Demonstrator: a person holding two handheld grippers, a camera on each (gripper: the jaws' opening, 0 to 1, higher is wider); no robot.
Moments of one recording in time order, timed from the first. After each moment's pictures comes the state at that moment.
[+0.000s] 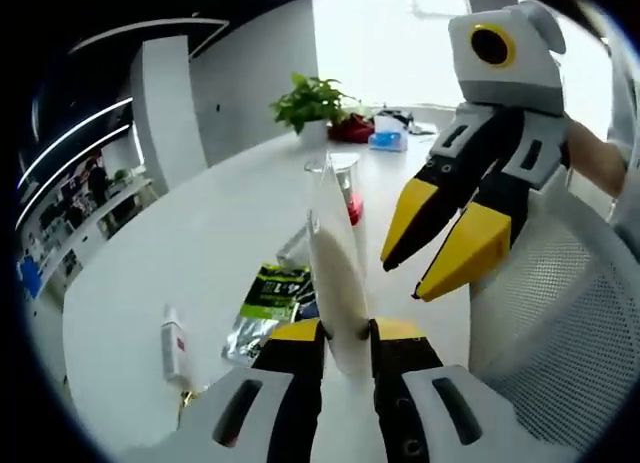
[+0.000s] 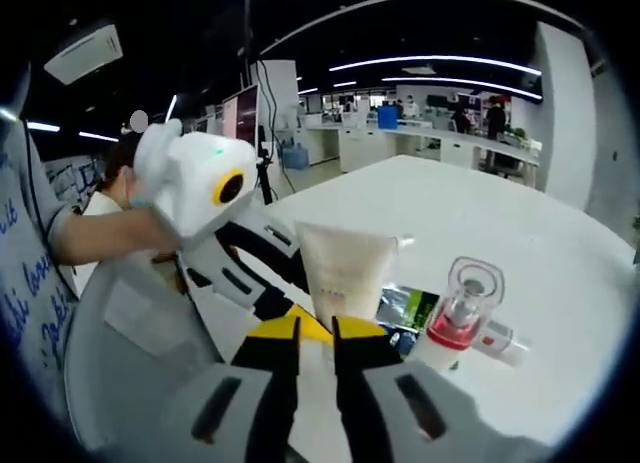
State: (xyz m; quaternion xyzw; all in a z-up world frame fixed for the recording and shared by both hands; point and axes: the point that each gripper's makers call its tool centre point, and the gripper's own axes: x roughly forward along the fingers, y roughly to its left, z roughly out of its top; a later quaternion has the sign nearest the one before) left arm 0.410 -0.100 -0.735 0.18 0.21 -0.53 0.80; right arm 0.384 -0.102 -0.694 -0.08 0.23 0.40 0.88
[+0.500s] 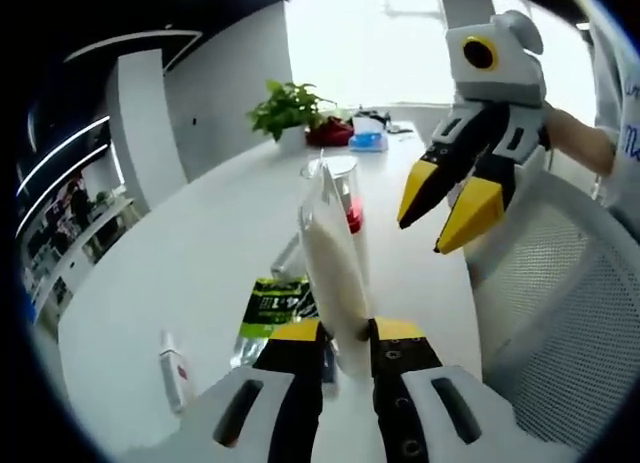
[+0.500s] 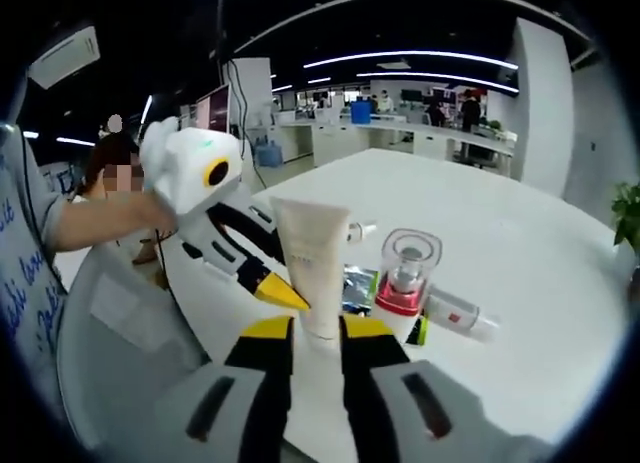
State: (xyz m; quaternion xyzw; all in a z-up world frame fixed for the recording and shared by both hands) left arm 0.423 -0.110 -0.735 0.20 0.19 -0.57 0.77; right arm 0.386 -0.147 -0.696 -0.08 0.24 0.35 0.90
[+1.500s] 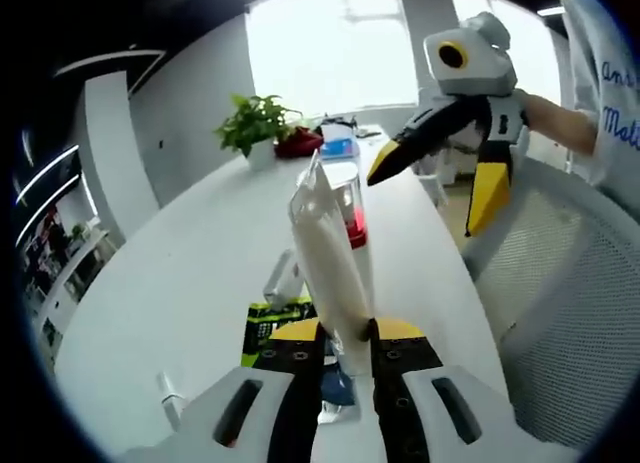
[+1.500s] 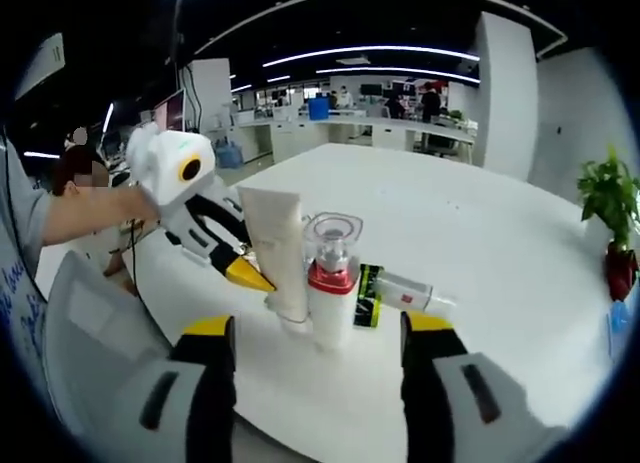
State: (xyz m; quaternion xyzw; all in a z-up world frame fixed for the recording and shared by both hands) left arm 0.434 -0.125 -0.733 0.22 0.15 -0.63 0.73; right arm 0.393 -0.186 -0.699 -0.07 0.26 0.27 0.92
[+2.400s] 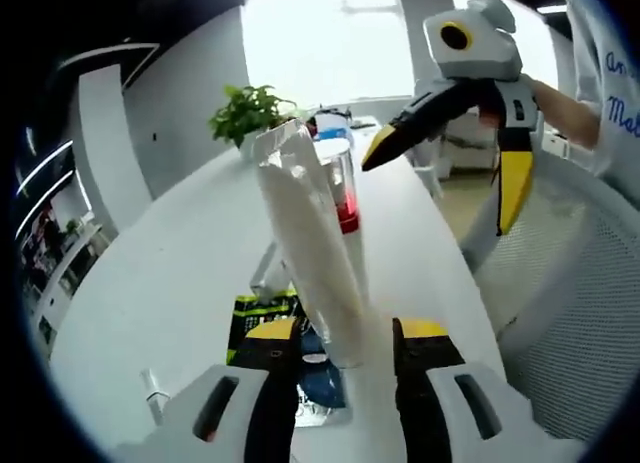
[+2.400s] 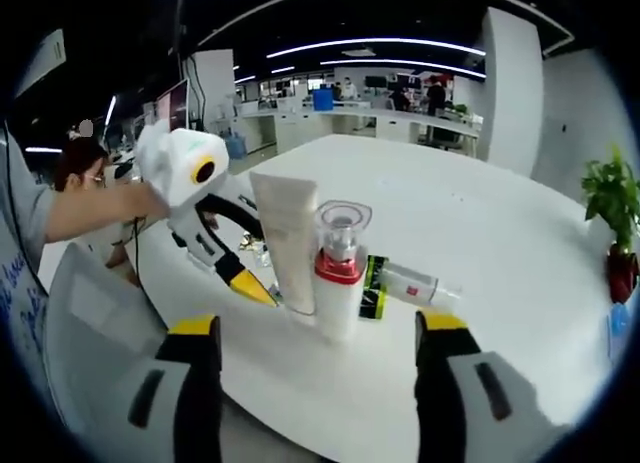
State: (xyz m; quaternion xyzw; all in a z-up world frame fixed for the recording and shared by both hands) left arm 0.430 -0.132 -0.749 0.22 0.17 -0.64 0.72; right arm 0.388 -0.183 -0.704 -0.08 0.28 0.28 0.92
